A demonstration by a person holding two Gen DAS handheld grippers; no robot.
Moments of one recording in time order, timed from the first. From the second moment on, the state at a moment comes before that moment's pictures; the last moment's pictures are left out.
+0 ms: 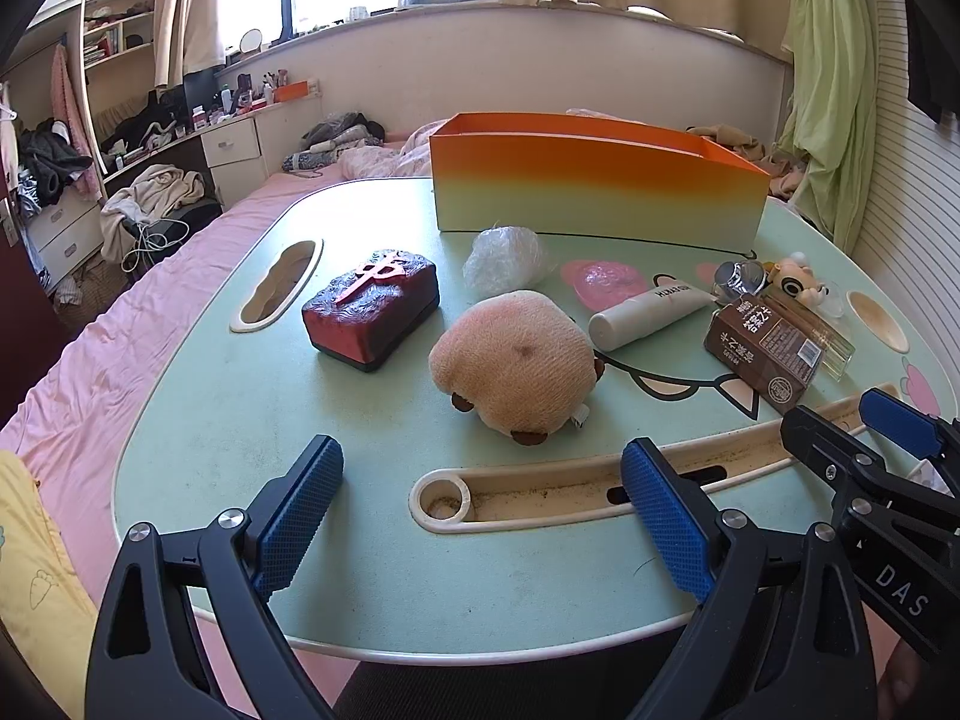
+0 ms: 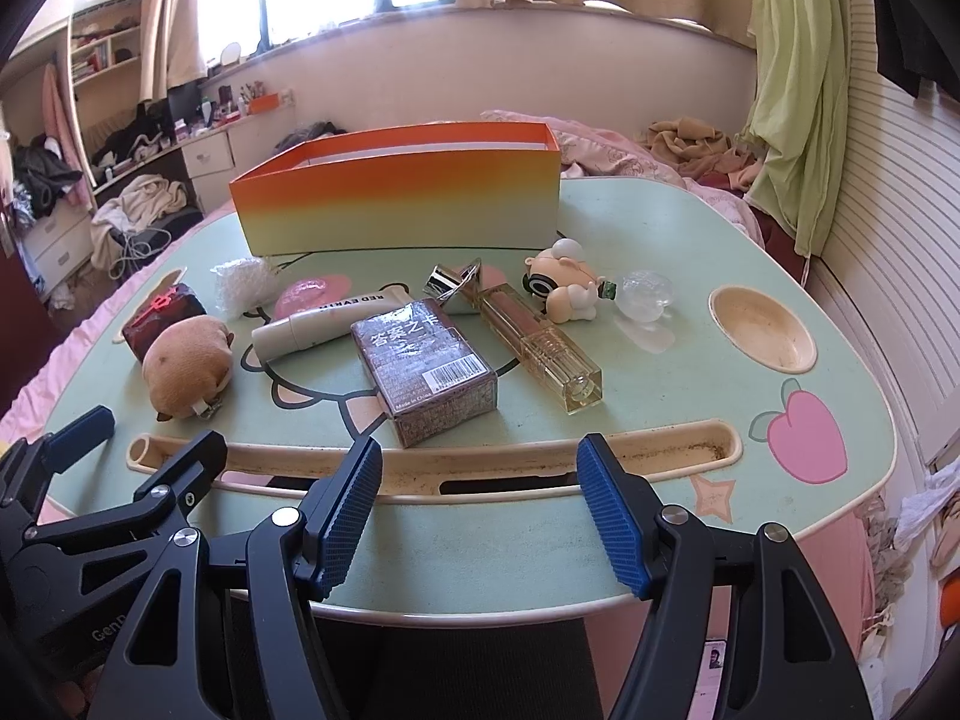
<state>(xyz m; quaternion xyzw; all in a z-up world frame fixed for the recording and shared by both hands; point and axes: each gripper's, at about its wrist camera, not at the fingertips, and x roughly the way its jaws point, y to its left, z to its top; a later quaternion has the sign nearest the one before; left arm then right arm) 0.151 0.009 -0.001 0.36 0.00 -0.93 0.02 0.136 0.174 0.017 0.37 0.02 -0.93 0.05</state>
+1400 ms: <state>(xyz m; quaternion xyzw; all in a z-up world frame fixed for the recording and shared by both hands) 0.148 -0.004 -0.002 0.37 0.01 -0.93 0.03 0.144 0.170 0.009 0.36 0.04 -0.93 0.03</state>
